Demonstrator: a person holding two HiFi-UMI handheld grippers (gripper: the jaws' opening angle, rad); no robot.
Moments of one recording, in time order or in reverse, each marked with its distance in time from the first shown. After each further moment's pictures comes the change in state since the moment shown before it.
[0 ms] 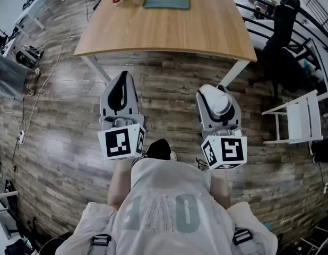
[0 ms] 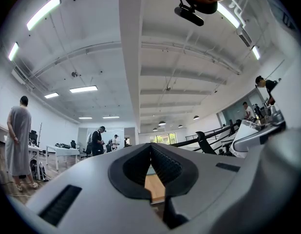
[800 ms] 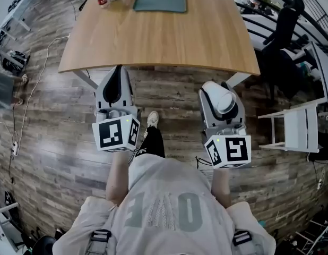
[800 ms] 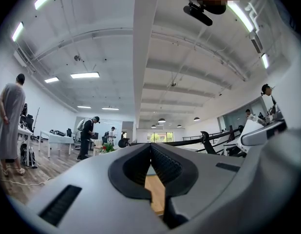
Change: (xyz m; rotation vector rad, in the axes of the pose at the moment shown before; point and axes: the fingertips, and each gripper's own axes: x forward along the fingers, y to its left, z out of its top) left arm 0.156 0.055 -0.072 -0.109 0.036 -0.027; right arm 0.141 -0.046 -0.006 -0.048 0.027 -0.013
